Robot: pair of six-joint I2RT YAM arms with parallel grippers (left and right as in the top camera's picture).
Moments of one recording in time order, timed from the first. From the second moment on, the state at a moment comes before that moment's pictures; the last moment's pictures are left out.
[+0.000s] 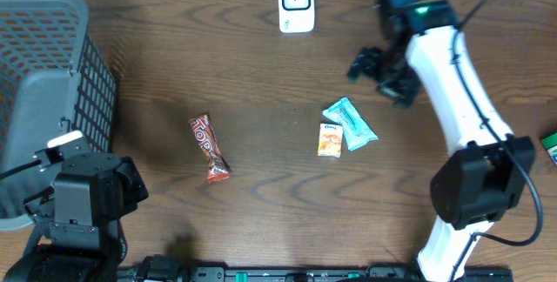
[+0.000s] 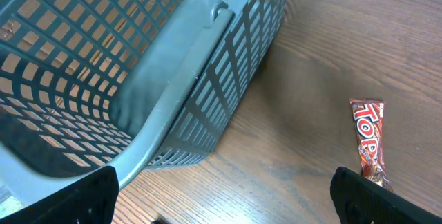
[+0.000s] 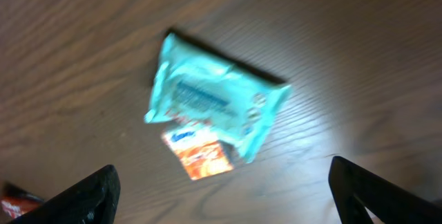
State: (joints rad) left arm -0.13 0.76 1.25 -1.39 -0.56 -0.35; right arm 0.24 1.98 1.85 -1.39 -0.05 0.80
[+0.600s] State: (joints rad) left arm -0.13 0.76 1.25 -1.39 -0.56 -0.35; right arm 0.64 2.09 1.69 -1.11 0.46 0.79
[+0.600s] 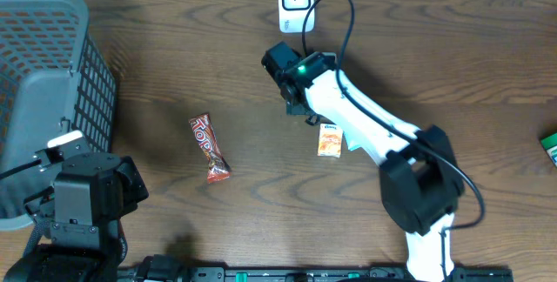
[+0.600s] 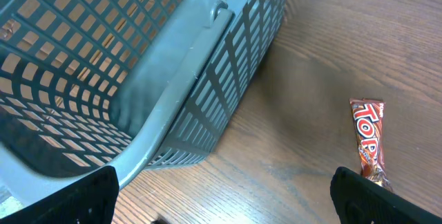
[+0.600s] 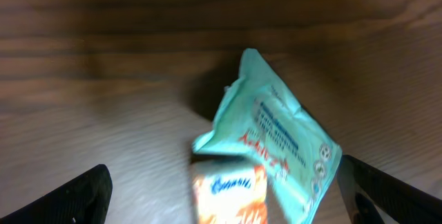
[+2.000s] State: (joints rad) left arm -0.13 0.76 1.25 -1.39 -0.56 -0.35; right arm 0.65 2.37 1.84 -1.40 0.62 0.71
